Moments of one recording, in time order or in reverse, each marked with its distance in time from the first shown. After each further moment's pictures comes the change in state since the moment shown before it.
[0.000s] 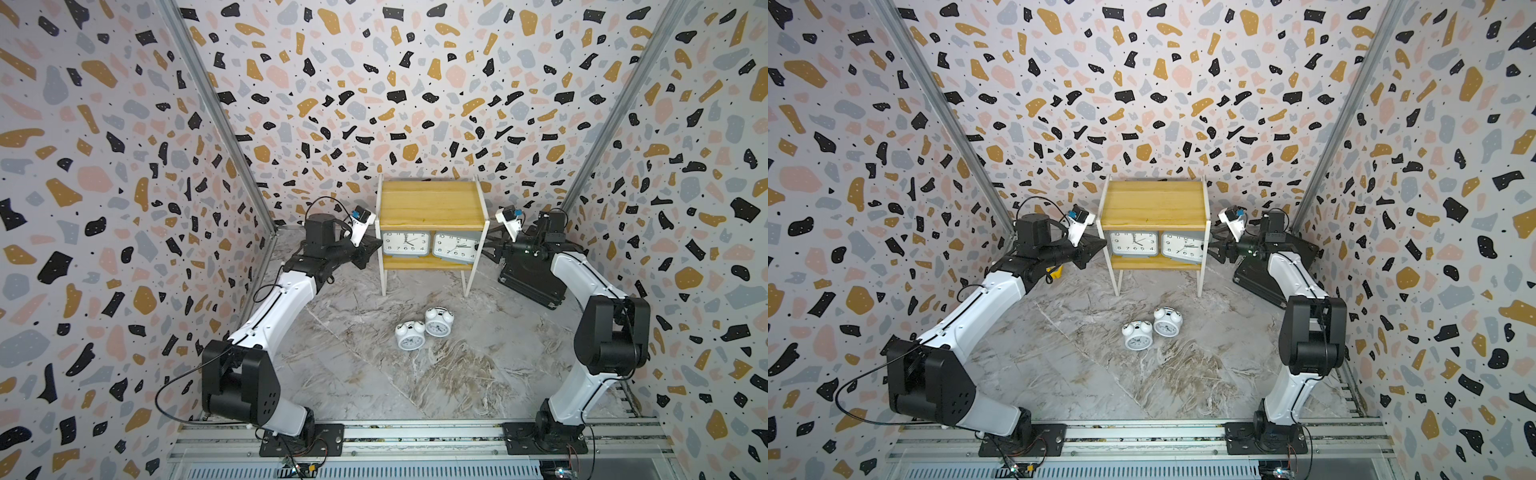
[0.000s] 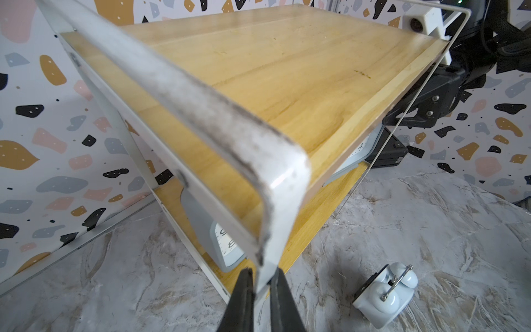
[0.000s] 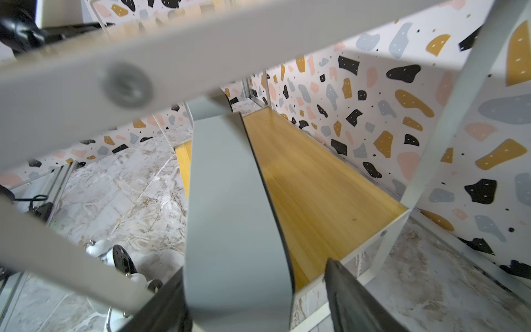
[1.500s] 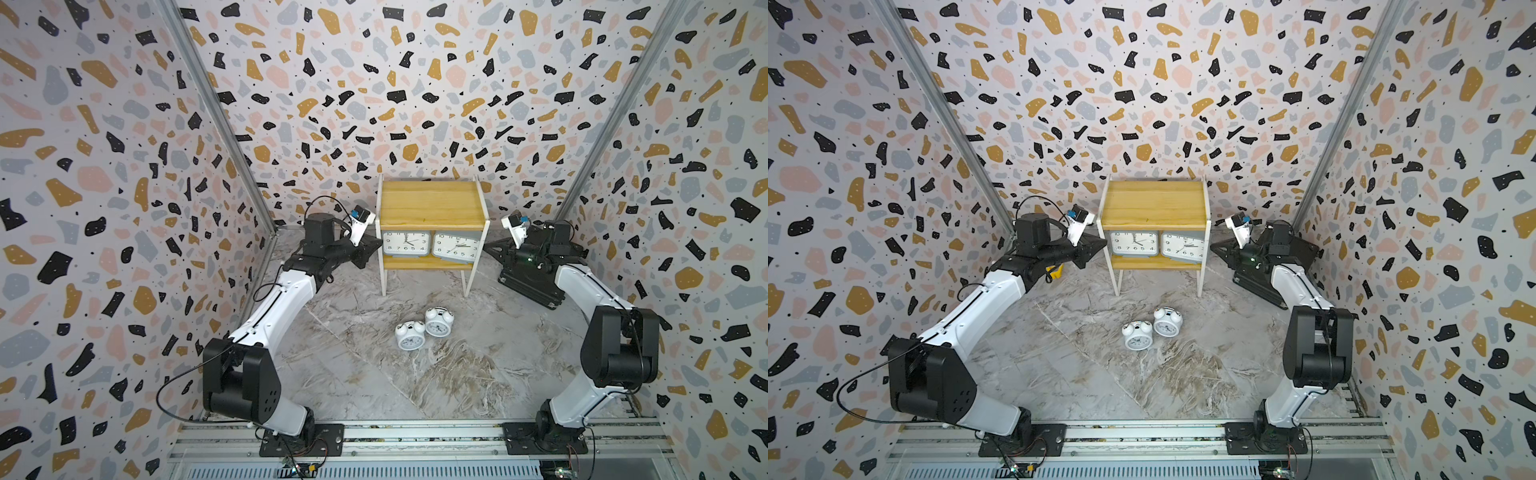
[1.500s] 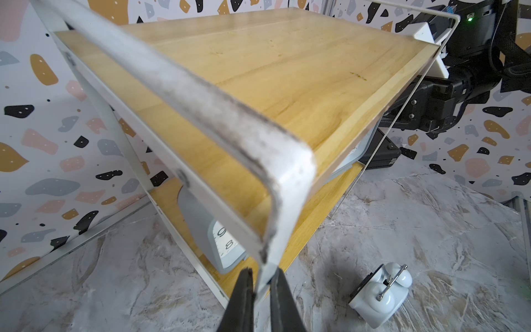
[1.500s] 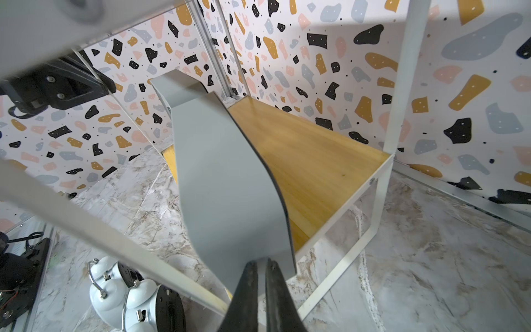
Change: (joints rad) left arm 0.003 0.010 0.005 0.003 0.038 -0.004; right arm -0.001 -0.070 -0.150 0.098 0.096 0.166
